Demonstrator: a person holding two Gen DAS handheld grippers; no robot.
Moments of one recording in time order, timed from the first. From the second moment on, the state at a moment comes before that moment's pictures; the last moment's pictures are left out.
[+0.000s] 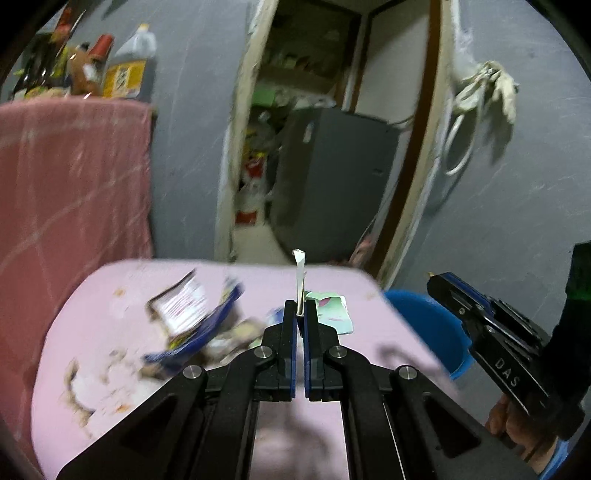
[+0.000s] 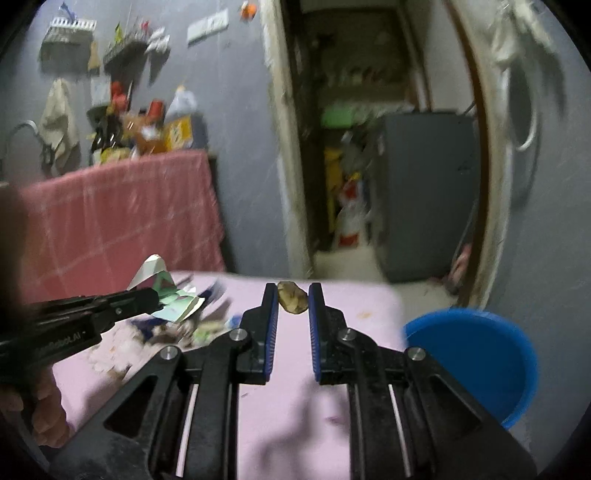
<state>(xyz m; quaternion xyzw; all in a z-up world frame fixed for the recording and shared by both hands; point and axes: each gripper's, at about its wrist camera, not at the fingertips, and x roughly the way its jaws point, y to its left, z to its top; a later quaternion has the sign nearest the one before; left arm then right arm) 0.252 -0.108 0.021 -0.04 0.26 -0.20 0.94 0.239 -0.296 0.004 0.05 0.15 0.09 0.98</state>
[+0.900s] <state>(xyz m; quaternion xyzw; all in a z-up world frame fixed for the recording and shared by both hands) 0.332 -0.285 -0.011 0.02 0.33 -0.32 0.89 0.246 -0.454 -0.039 0.18 0.18 -0.07 0.96</state>
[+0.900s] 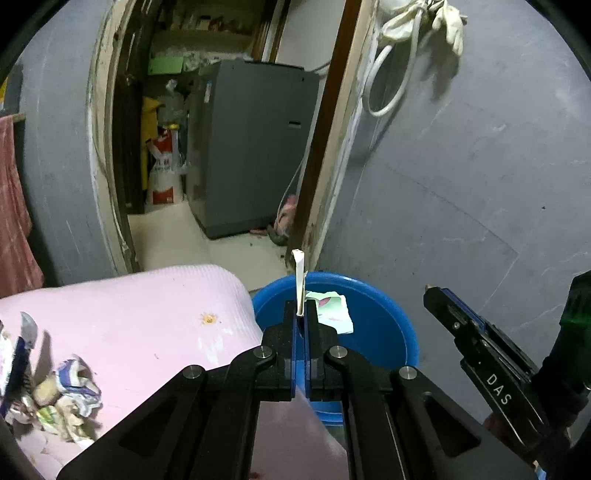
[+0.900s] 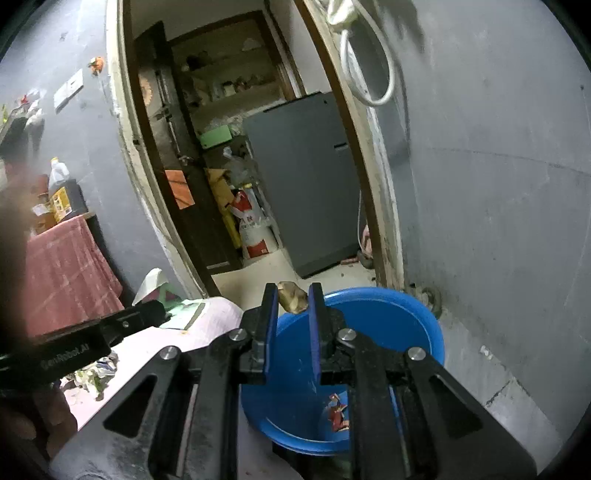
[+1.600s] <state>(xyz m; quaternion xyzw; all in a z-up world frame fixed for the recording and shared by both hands) 0.344 -0.306 -0.048 0.05 0.37 -0.31 0.87 0.265 -0.473 -0.066 0.22 0.22 -0.08 0.95</state>
